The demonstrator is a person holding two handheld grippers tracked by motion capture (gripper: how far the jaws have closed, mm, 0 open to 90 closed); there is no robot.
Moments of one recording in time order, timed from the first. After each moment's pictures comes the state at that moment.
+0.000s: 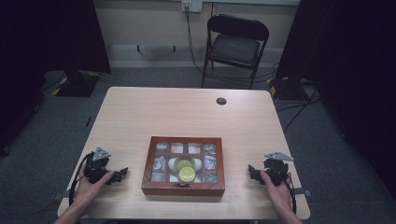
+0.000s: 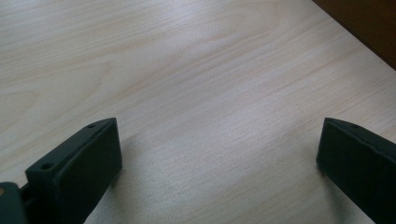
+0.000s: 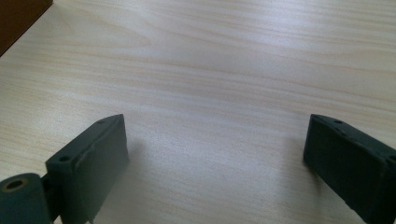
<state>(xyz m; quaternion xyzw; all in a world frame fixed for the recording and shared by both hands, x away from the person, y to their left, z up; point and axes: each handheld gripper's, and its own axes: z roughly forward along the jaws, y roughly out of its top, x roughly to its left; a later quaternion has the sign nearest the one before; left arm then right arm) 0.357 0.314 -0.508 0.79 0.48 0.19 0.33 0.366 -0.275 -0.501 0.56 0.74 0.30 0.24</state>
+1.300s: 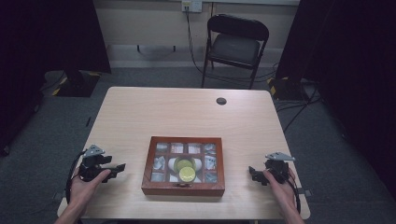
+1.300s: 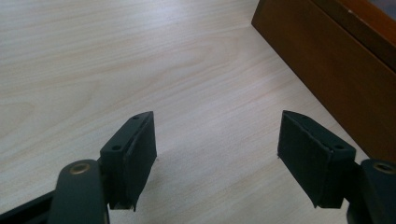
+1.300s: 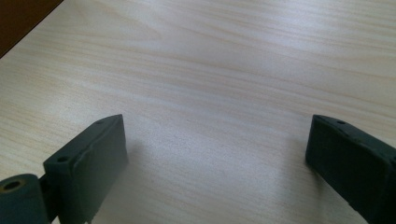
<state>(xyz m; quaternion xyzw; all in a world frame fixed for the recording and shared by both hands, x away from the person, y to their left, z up) 0.348 0.318 -0.477 0.77 0.49 0.15 0.38 0.366 -0.281 -0.501 0.53 0.76 0.31 0.23</state>
